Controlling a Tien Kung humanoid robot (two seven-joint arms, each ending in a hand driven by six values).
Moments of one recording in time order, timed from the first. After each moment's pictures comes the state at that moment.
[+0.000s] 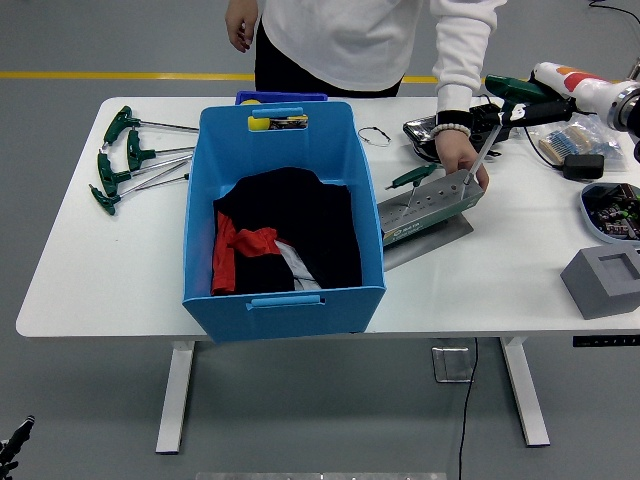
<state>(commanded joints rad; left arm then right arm) -0.18 0.20 -0.97 -0.18 0.67 0.23 -0.06 1.15 -0.44 0.38 0.61 -1.40 0.12 0.16</state>
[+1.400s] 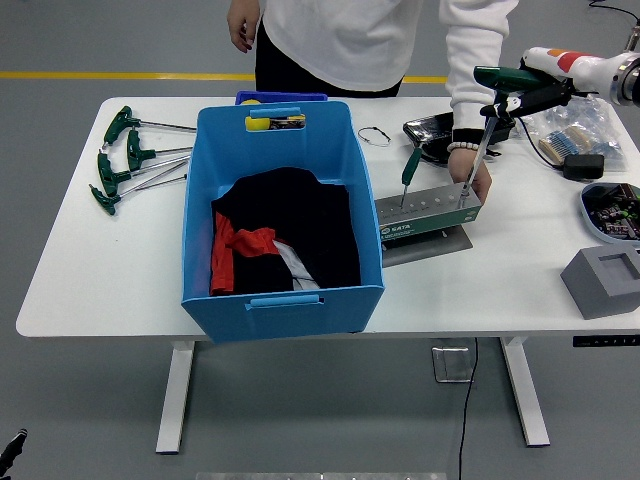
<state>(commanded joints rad) -0.14 0.20 -1.00 -0.18 0.68 0.23 -0.07 1.26 -0.51 0.30 0.72 -1.37 0.25 0.12</state>
